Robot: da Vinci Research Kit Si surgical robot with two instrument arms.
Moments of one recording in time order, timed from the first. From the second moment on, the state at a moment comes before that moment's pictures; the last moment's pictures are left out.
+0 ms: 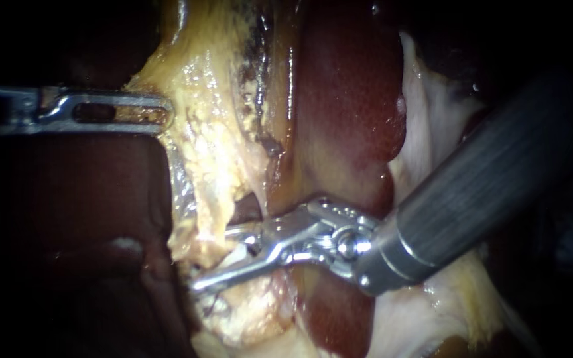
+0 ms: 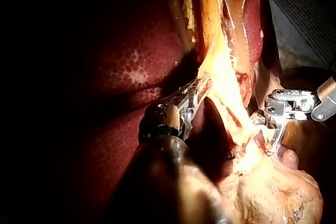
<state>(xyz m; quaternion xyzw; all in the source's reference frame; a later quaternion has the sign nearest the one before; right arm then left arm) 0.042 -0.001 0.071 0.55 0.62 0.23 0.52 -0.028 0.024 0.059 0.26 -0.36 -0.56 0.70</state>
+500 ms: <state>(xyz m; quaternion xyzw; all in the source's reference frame) 0.043 0.001 0.073 0.58 0.55 0.31 0.51 -0.028 0.023 0.059 0.26 -0.36 -0.56 0.70</state>
